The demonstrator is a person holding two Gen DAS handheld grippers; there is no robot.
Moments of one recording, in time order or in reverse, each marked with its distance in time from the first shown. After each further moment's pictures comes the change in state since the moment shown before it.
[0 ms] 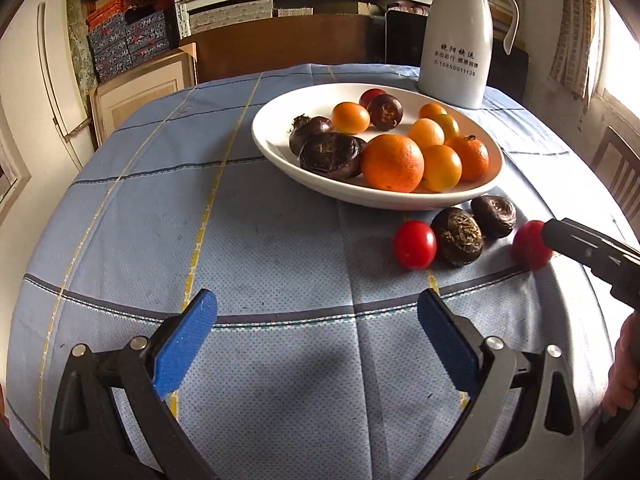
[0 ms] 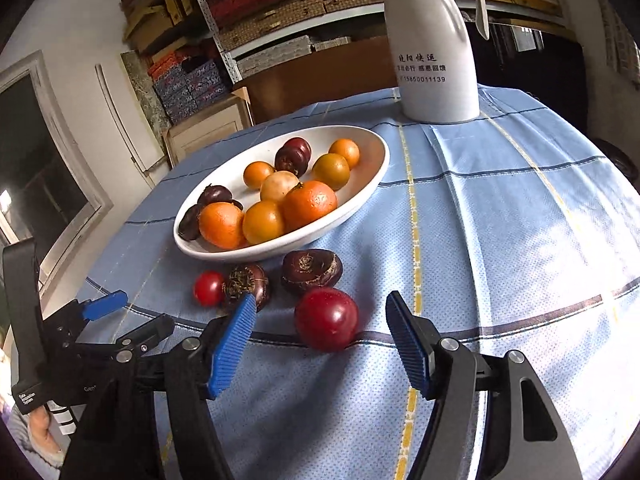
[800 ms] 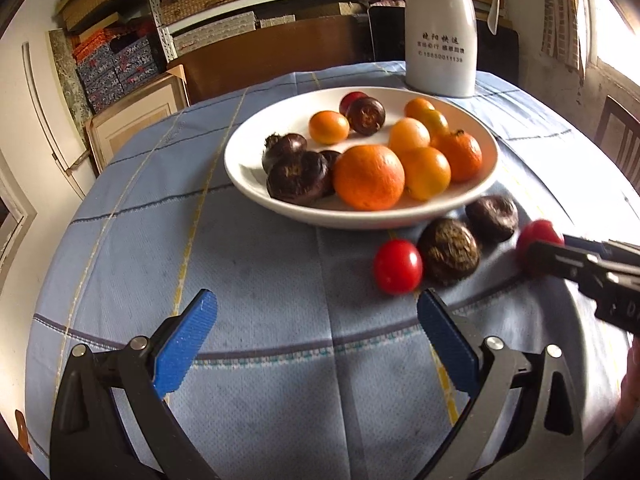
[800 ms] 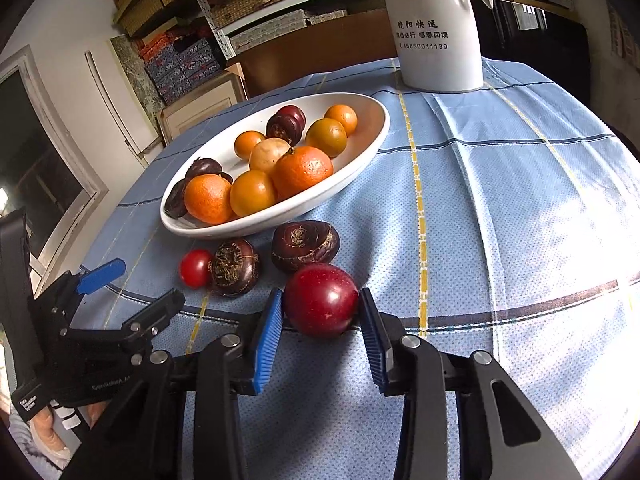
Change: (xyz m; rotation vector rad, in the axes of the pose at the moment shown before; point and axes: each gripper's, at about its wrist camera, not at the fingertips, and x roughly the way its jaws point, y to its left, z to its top) left arm 0.014 -0.027 0.016 0.098 -0.021 0.058; right arm 0.018 0.000 -0.006 0.002 0.093 0.001
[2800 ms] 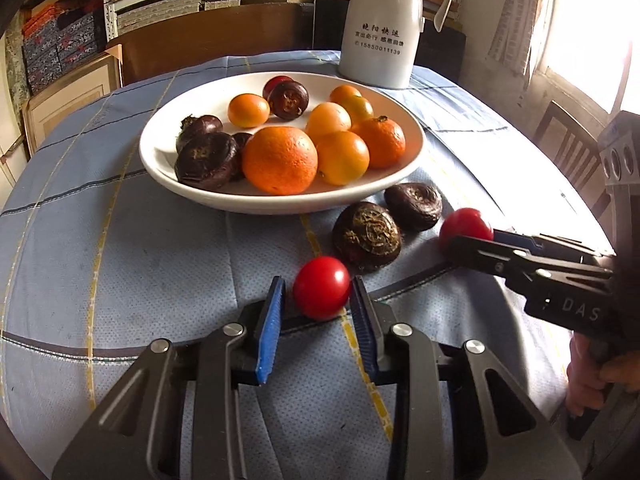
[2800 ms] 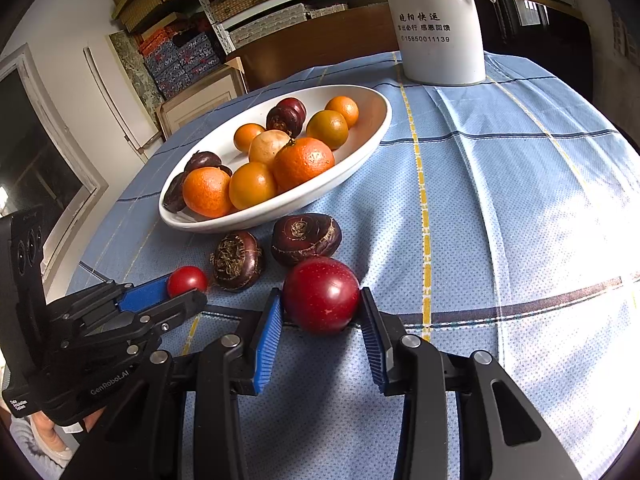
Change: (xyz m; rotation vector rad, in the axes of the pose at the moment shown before) left arm 0.007 -0.012 -0.003 -0.005 0.043 -0.294; right arm 0.004 0.000 0.000 0.002 0.022 0.002
